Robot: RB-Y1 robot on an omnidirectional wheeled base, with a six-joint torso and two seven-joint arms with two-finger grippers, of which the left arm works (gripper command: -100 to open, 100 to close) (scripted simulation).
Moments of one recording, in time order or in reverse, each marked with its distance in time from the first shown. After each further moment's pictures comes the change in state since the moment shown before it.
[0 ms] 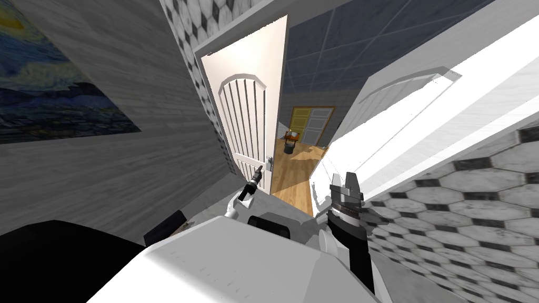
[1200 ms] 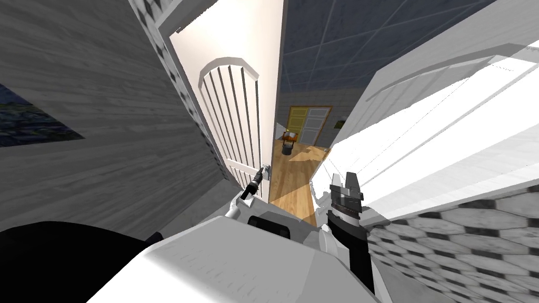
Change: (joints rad) arm -0.072 -0.005 0.007 0.161 0.001 -0.013 0.013
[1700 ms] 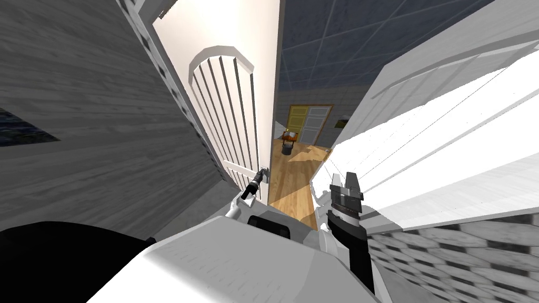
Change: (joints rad) arm -0.009 -0.009 0.007 0.015 0.000 -0.008 -0.001
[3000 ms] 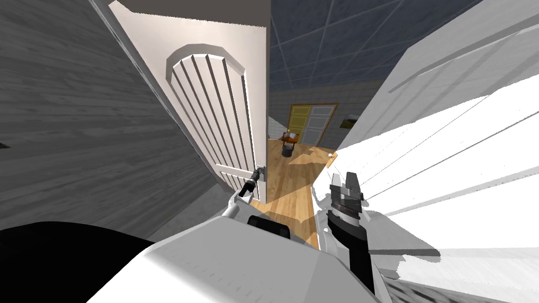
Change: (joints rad) arm -0.020 0.018 0.070 0.014 0.012 0.026 -0.013
